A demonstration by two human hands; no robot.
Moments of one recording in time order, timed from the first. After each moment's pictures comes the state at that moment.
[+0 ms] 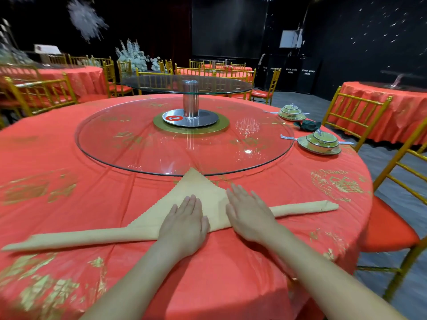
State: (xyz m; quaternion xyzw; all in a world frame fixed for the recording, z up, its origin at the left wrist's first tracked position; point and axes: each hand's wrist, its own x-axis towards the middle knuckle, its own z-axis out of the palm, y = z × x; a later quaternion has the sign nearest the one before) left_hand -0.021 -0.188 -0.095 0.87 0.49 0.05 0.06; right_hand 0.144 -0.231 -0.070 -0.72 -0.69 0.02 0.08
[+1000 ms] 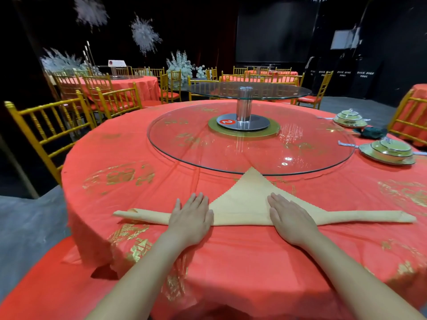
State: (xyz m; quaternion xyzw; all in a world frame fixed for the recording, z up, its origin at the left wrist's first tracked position) left_hand -0.147 -0.181 -0.089 0.82 0.56 0.04 0.06; right_hand 0.105 -0.225 -0.091 -0.71 -0.70 0.03 0.09
